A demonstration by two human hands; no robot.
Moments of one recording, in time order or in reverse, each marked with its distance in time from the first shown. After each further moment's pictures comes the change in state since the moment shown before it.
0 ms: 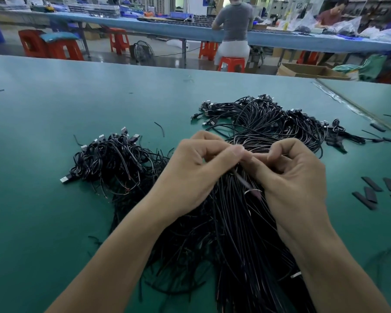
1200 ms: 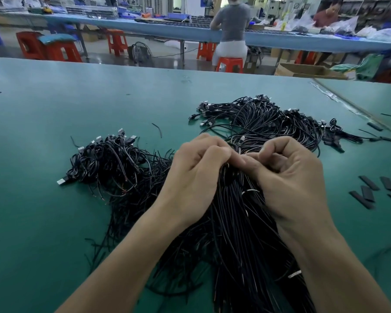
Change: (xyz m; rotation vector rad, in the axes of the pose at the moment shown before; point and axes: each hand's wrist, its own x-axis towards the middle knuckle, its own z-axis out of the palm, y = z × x) left_hand -0.004 0.012 0.016 0.030 0.133 0.041; right_hand 0.001 -0.003 -0.002 -0.052 0.010 0.041
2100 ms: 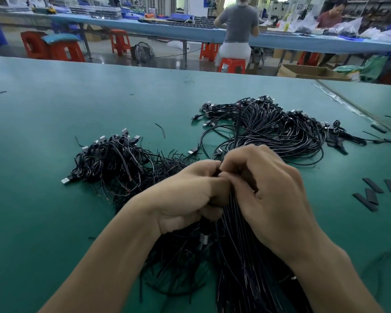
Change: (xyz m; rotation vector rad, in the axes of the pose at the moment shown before) left_hand 0.002 -0.017 -0.015 -0.265 -0.485 -0.423; right_hand -0.011 -0.002 0.004 -0.771 -0.275 -0.656
